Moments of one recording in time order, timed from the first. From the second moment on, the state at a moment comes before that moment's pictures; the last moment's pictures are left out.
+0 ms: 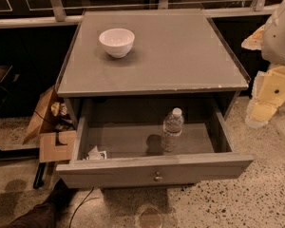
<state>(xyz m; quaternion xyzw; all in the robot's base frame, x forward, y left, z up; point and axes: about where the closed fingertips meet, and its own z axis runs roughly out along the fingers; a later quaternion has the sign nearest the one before) 0.438 -0.217 0.976 -0.60 0.78 -0.03 0.16</state>
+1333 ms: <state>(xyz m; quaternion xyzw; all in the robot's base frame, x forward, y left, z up) 0.455 -0.220 0.906 -0.54 0.81 -0.02 0.21</state>
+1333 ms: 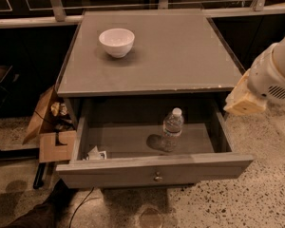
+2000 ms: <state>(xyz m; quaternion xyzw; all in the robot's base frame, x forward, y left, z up) 0.500 -0.219 0.828 -0.49 0.83 0.00 0.28</state>
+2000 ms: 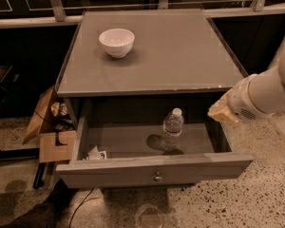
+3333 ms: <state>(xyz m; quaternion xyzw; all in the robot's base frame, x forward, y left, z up) 0.520 -0.223 0.812 -0.46 0.83 0.02 0.32</state>
